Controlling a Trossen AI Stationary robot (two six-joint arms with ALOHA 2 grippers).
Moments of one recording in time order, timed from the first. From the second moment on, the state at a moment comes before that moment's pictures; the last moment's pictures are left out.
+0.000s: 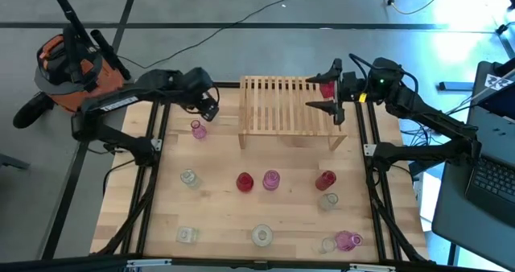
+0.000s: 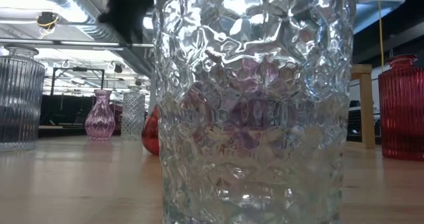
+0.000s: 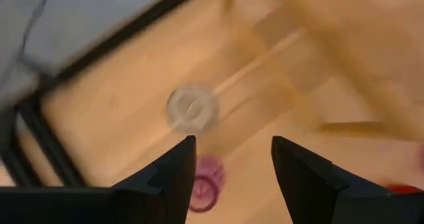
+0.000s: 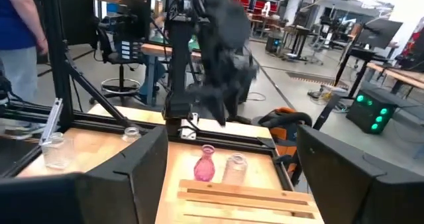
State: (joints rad) left arm 0.43 1.30 1.35 -1.20 -0.24 -0.51; right arm -0.47 0.99 1.11 -0.17 -0.48 -0.21
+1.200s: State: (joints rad) left arm 0.70 1.42 1.20 -0.99 -0.04 -0.39; right arm -0.47 0.99 1.11 -0.17 -0.45 -0.22
